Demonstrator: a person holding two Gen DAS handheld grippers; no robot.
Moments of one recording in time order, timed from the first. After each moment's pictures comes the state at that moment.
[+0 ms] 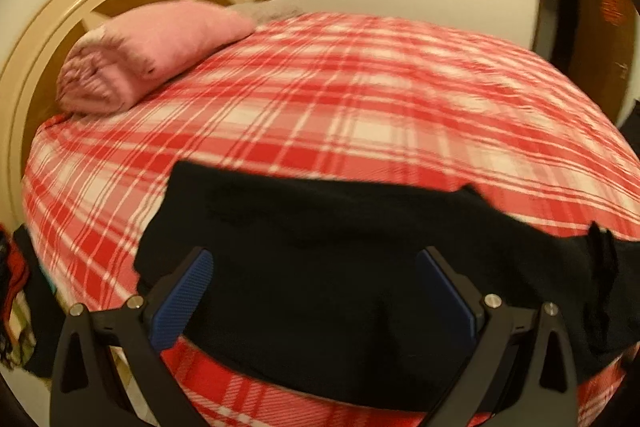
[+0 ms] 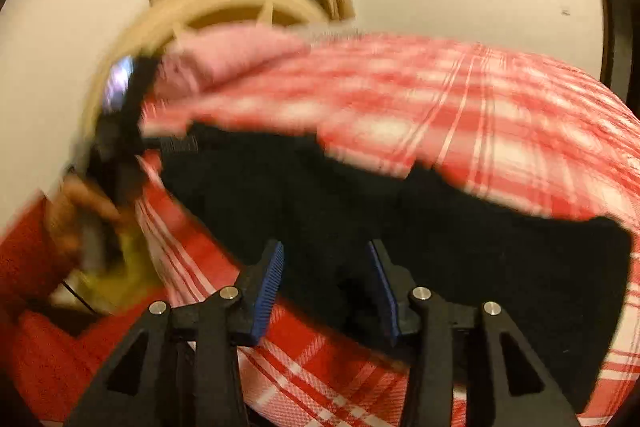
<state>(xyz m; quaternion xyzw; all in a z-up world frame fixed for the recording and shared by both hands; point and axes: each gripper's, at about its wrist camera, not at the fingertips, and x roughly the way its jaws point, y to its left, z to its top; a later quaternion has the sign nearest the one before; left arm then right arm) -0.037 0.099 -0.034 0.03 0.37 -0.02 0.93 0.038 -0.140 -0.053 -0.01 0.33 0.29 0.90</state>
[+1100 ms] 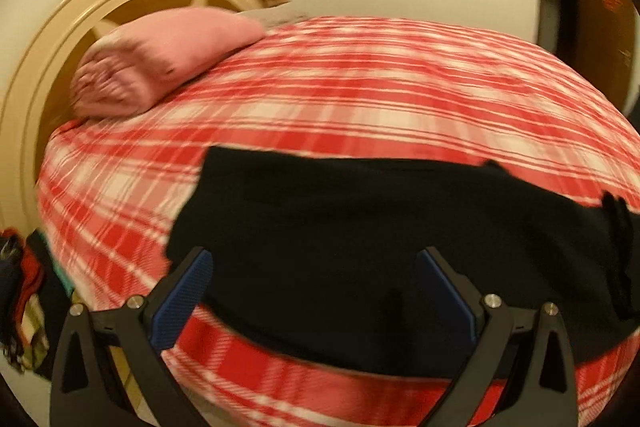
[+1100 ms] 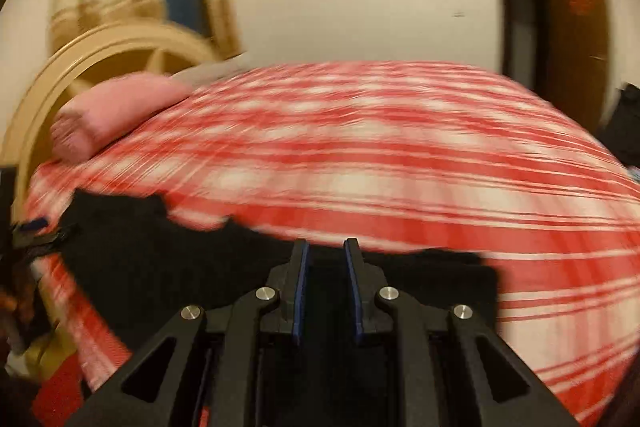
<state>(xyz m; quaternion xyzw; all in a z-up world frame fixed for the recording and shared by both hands) -0.051 0.131 -0.046 0.04 0.36 0.02 0.93 0.087 -0.193 -0.058 0.00 0.32 0.12 0.94</state>
